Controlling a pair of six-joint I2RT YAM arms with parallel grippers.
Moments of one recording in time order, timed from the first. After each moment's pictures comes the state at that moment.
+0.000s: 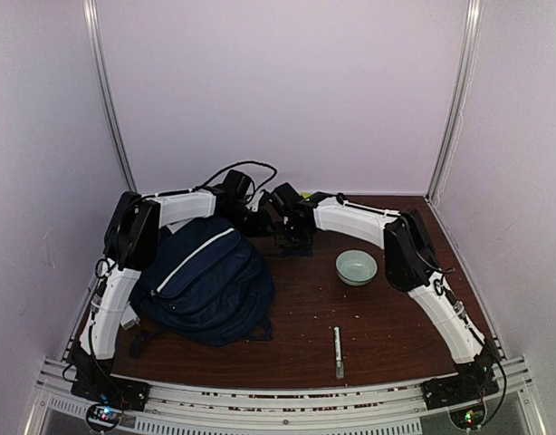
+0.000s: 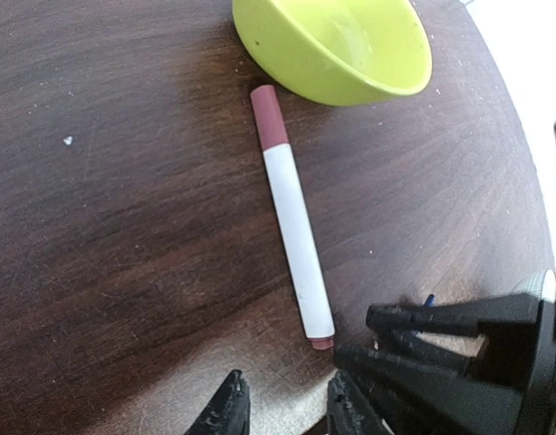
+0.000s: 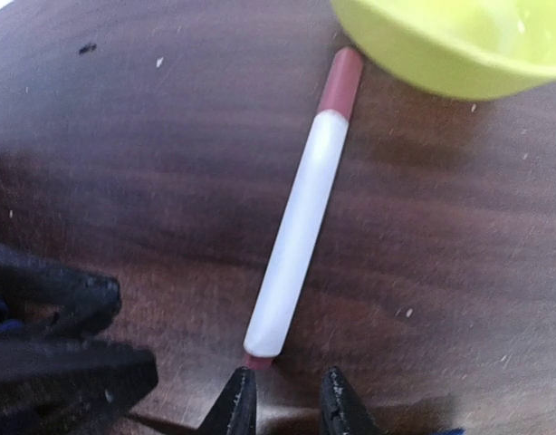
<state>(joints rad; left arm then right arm) -0.52 2.47 2.03 -0.44 0.45 -0.32 0.73 2.59 2.32 -0.75 0.25 0.63</state>
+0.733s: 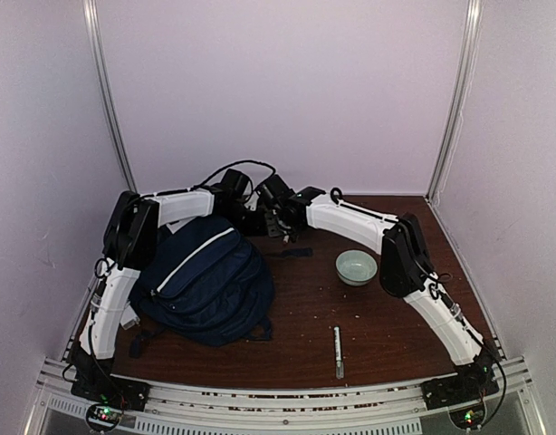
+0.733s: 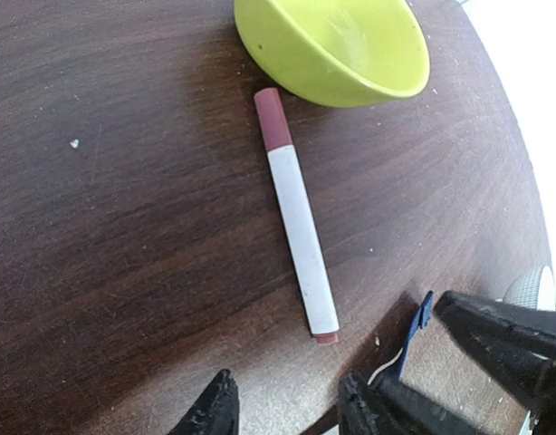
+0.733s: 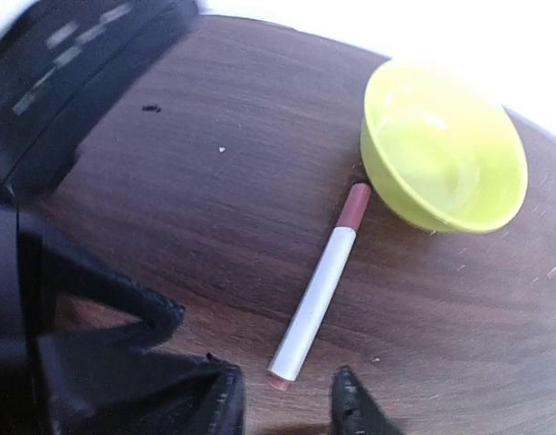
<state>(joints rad) -0.51 2.47 2.03 -0.45 0.47 -0.31 0.78 2.62 2.47 -0.76 0.46 0.41</state>
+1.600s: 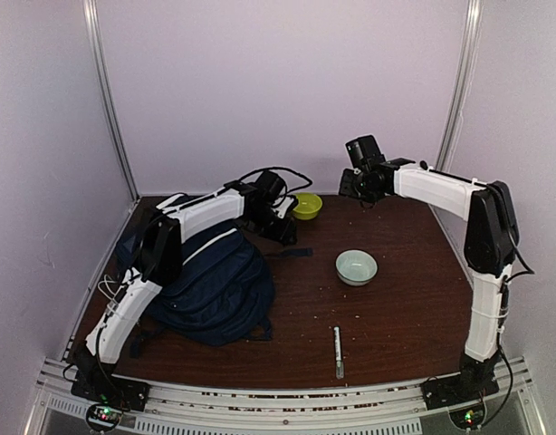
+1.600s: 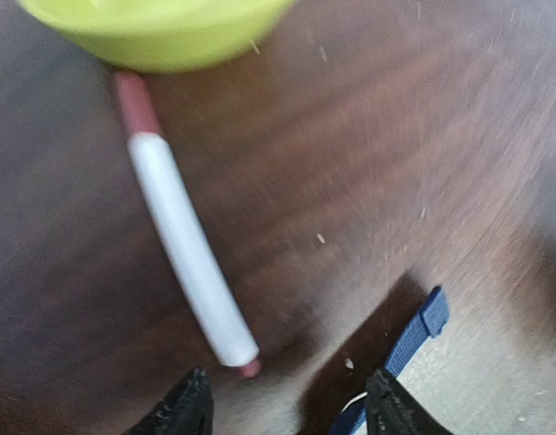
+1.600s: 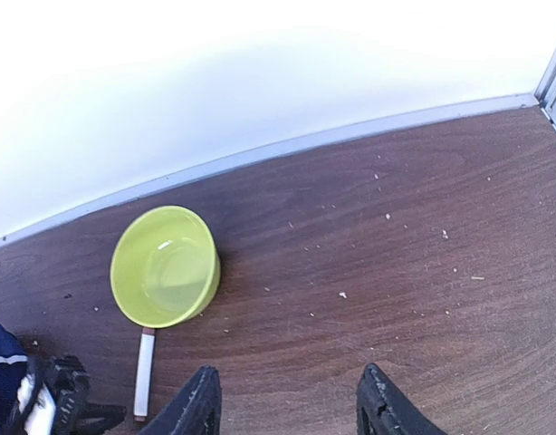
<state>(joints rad) -0.68 2.65 2.45 -0.79 0.19 -0.11 0.47 2.02 1.75 -0.44 0.35 0.57</state>
